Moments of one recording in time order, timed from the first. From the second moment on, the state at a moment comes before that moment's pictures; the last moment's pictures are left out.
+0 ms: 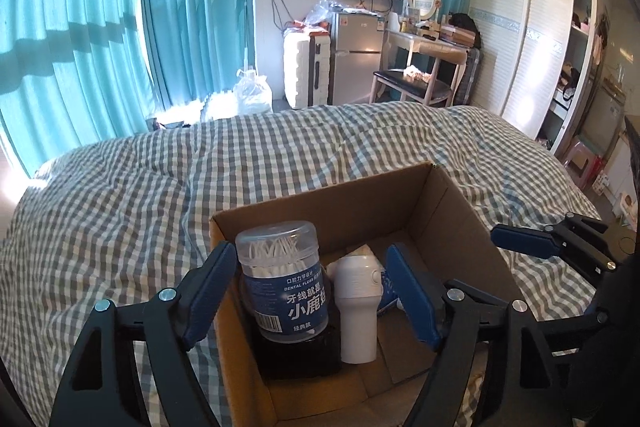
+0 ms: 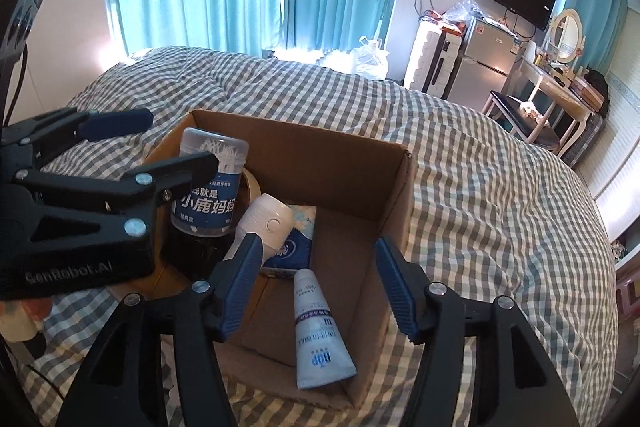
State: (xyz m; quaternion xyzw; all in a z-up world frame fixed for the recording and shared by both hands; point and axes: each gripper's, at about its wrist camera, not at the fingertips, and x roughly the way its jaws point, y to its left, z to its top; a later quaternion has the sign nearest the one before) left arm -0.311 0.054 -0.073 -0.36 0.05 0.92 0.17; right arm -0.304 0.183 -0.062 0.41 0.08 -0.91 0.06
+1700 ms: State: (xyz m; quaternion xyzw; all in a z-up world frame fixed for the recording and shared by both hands) left arm -0.057 -0.013 -0.088 -0.36 0.09 0.93 0.01; right arm -0.061 0.155 -0.054 0.38 0.04 -0.92 0.06
